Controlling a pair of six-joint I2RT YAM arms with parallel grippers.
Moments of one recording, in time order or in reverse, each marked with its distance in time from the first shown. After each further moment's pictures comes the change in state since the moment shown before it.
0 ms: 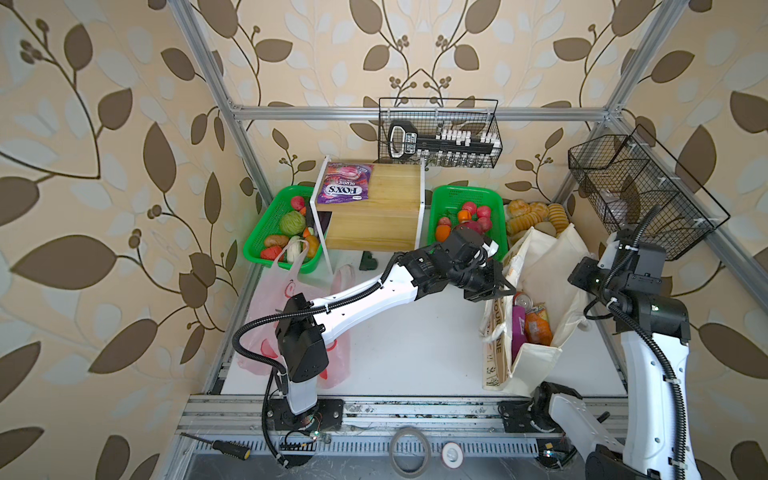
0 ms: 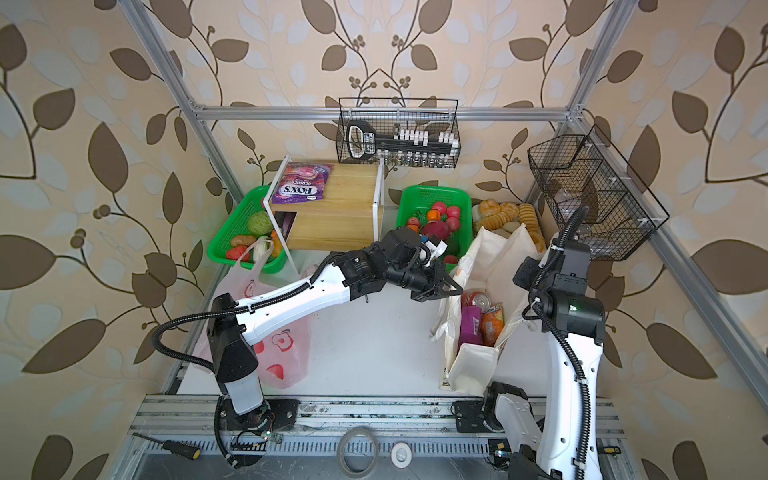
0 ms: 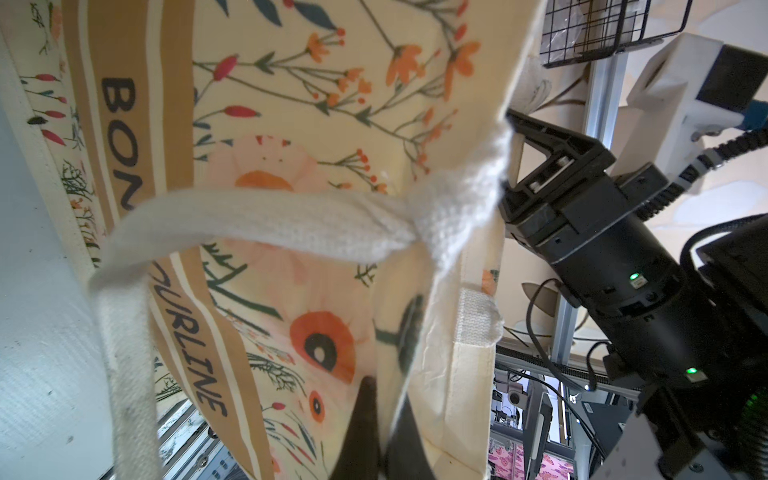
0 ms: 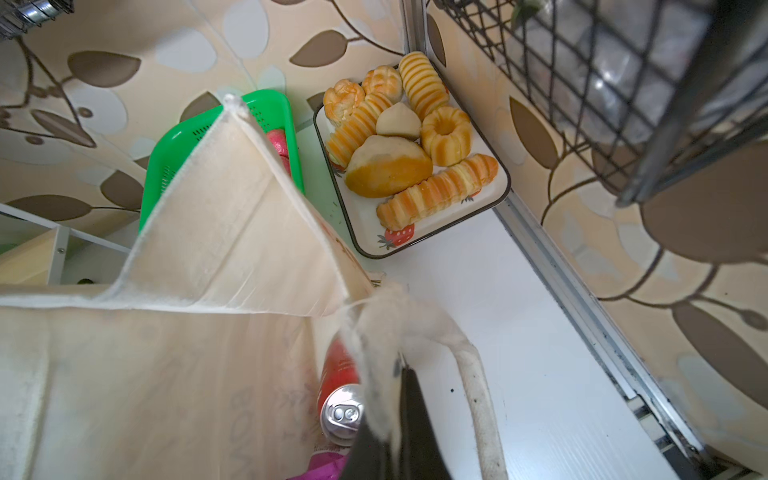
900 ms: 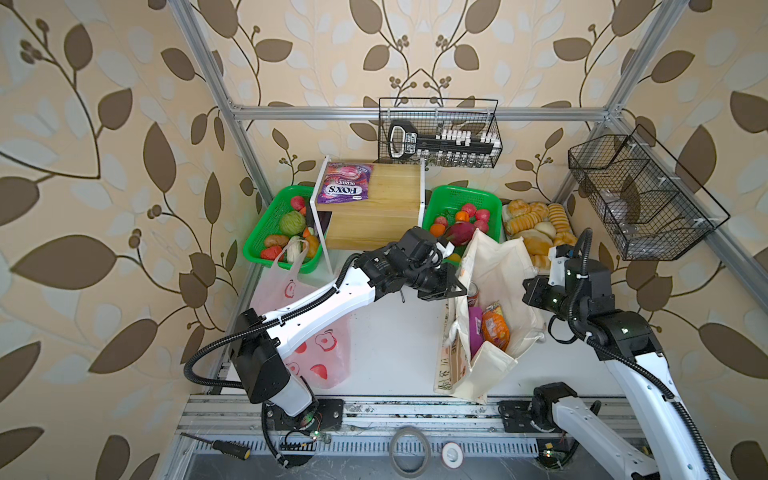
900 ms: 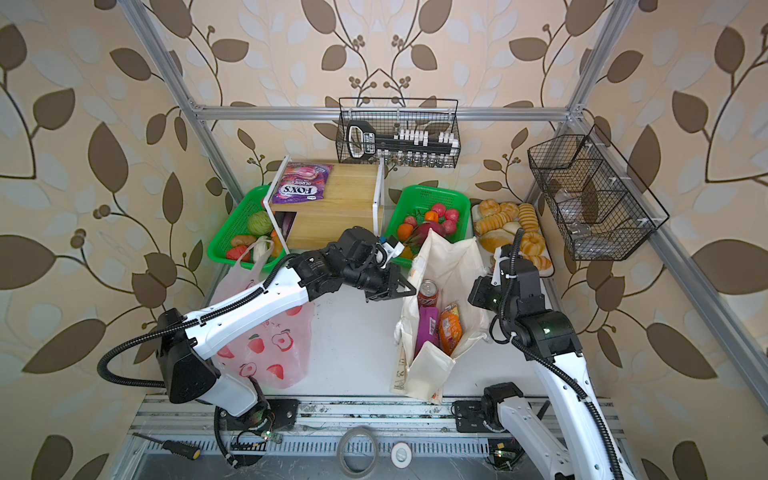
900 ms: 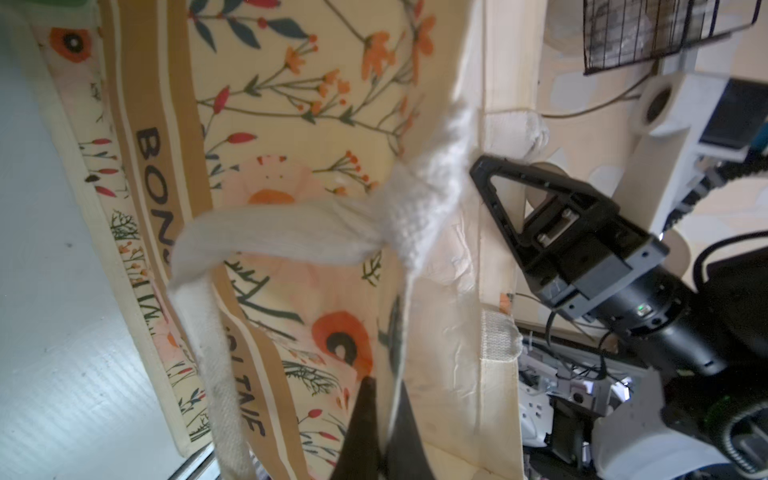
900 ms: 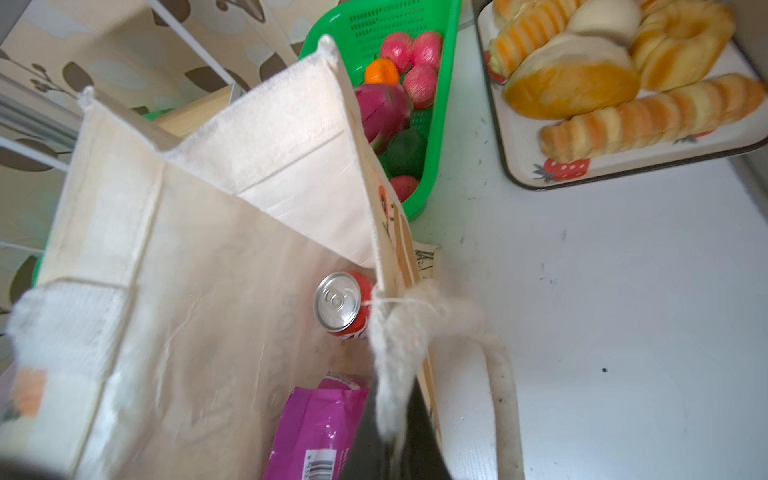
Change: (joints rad) left arm 0.134 -0.263 -0.270 -0.160 0.011 0.226; right arm 0.459 -0.133 -0.206 0.071 -0.003 0.192
